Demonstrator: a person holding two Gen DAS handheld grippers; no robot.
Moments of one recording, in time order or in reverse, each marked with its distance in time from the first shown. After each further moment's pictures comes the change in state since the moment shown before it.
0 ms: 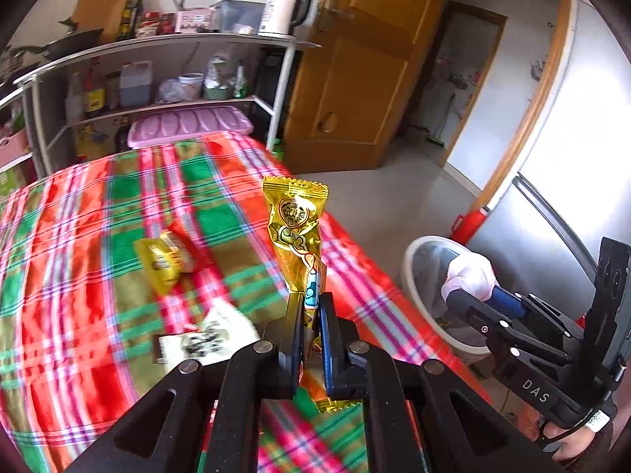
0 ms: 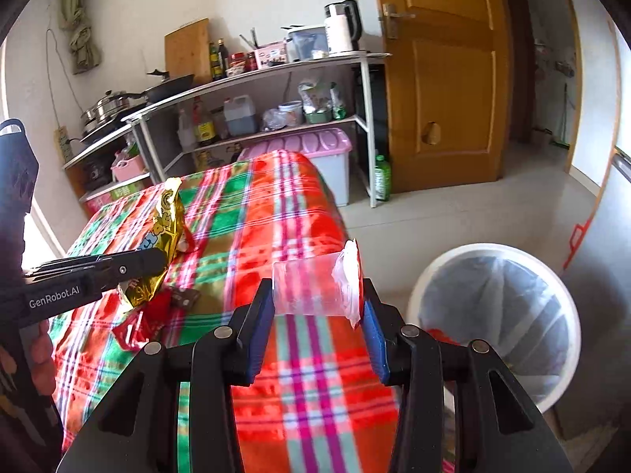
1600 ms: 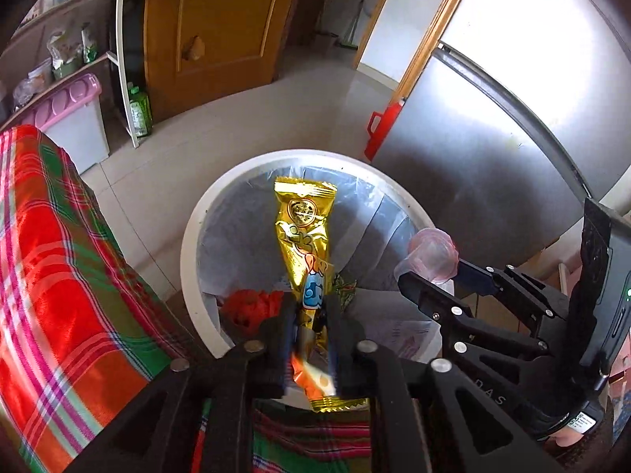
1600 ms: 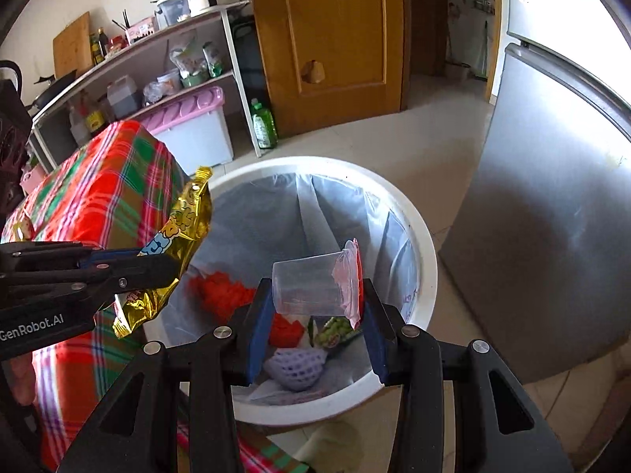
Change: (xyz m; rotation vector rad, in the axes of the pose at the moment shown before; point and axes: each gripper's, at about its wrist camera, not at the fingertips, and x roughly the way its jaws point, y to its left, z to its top) left arm 0.189 -0.196 -0.007 0.237 0.328 -0.208; right arm 0.024 -0.195 -0.049 0.166 0.201 -0.250
